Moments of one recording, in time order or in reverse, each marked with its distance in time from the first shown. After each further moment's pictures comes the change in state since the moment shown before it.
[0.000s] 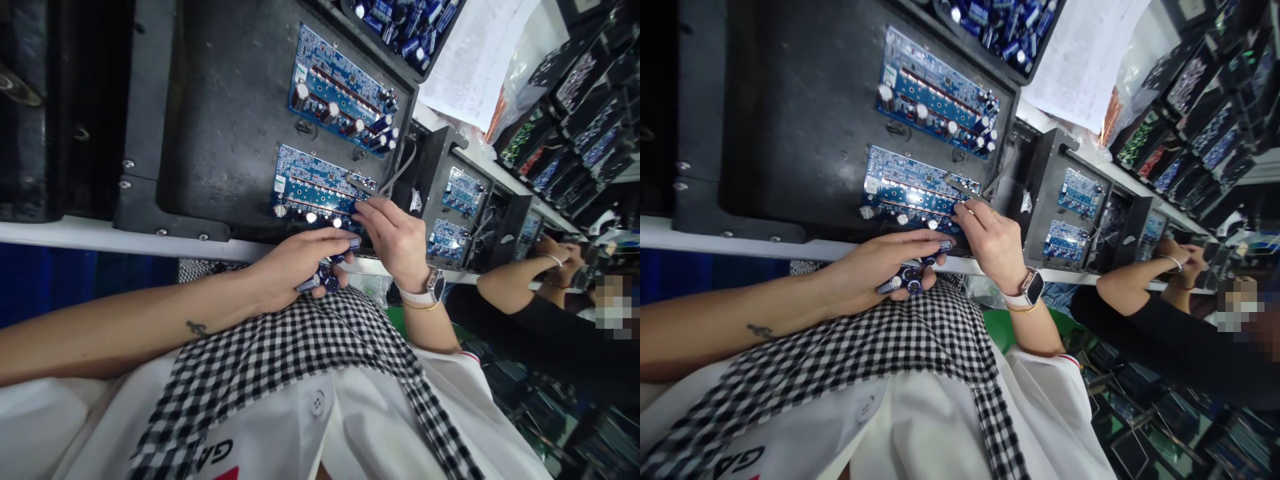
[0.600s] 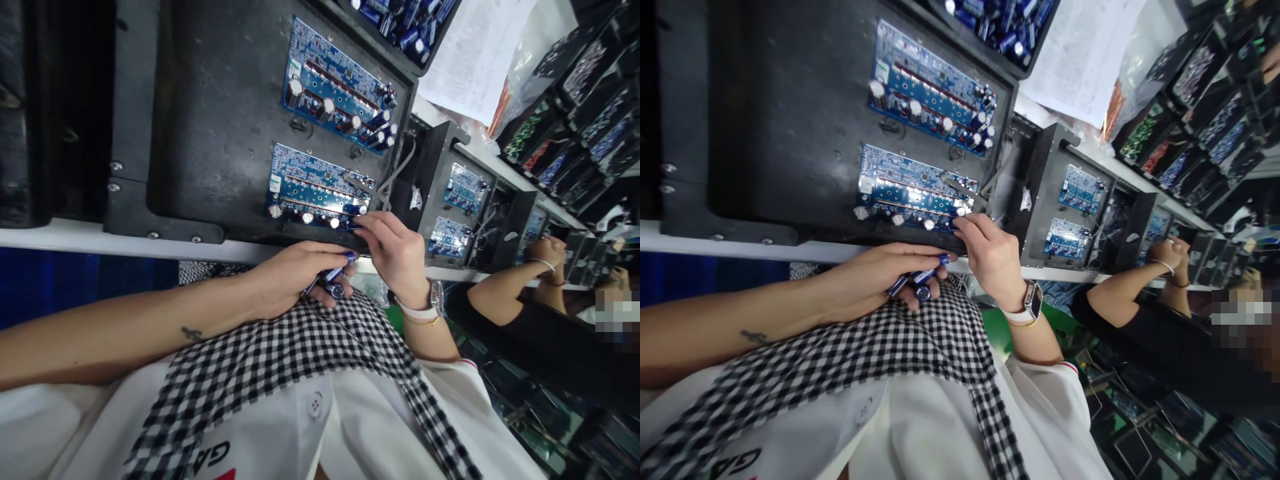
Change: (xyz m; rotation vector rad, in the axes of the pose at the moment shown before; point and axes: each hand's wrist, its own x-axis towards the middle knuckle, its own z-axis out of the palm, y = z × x) left_hand 0.007 -0.012 -0.005 0.101 -0.056 -0.047; right_hand -0.020 -0.002 0.008 0.059 -0.014 0.068
